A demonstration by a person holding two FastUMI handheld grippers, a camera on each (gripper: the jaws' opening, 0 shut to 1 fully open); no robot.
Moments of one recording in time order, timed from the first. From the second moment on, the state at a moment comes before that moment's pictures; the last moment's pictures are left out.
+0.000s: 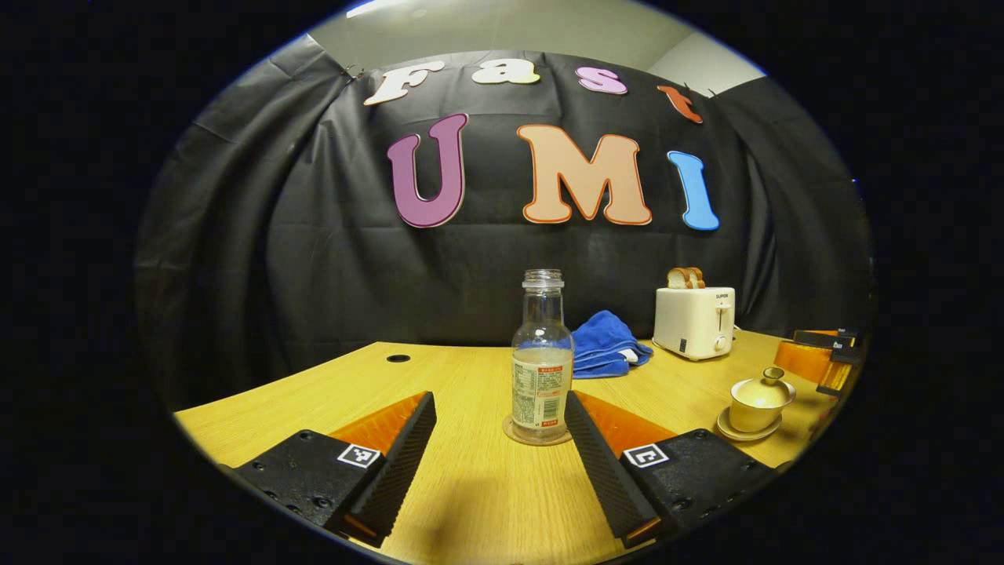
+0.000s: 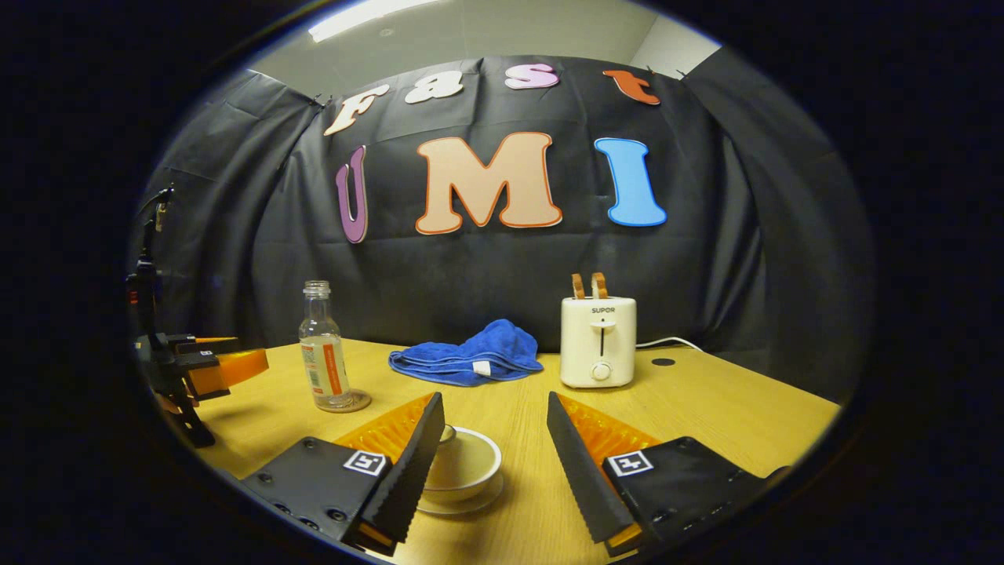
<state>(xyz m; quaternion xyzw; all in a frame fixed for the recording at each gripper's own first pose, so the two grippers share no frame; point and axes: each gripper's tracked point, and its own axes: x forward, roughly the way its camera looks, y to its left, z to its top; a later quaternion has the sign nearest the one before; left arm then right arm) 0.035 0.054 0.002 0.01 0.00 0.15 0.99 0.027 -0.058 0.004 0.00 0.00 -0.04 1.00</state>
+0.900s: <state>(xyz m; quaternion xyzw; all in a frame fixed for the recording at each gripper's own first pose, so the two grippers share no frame) 0.028 0.078 0.001 0.01 0.00 0.21 0.98 0.000 -0.128 0.007 -0.01 -0.01 -0.20 0.98</state>
